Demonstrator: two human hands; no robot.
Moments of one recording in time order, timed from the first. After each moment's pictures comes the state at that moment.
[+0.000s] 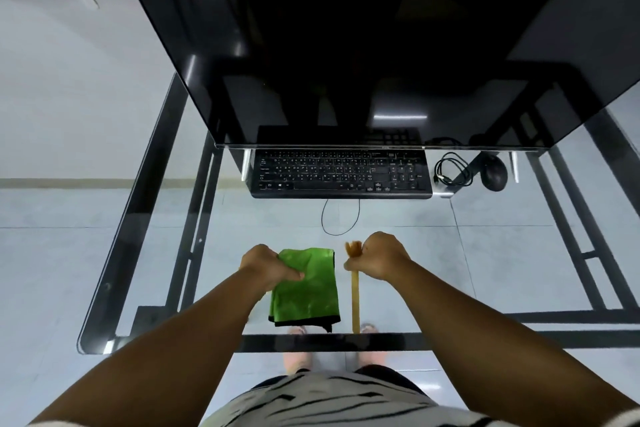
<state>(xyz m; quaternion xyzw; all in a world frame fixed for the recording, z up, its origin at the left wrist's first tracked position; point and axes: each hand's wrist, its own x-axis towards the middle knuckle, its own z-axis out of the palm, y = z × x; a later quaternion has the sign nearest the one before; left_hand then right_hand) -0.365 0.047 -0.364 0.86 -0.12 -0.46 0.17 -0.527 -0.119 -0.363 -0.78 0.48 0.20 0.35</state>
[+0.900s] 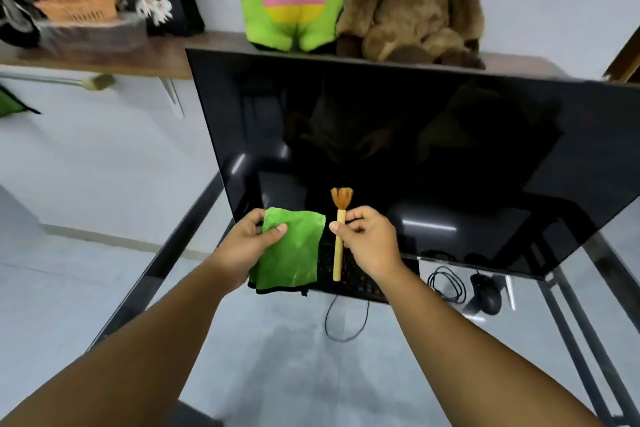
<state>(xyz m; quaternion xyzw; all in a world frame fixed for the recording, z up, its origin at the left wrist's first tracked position) -0.332 -0.005 -0.210 0.65 -0.17 -0.34 0.66 -0.459 -0.189 -0.223 -0.75 0.31 -0.23 0.54</state>
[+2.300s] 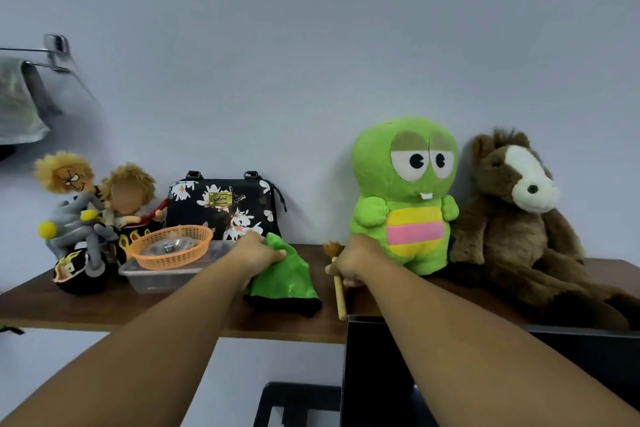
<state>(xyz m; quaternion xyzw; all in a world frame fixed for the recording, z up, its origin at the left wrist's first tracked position) 0.057 -0.032 0.032 0.79 -0.25 -0.16 0.53 -0.077 -0.169 0.042 -0.86 0.41 -0.14 0.28</state>
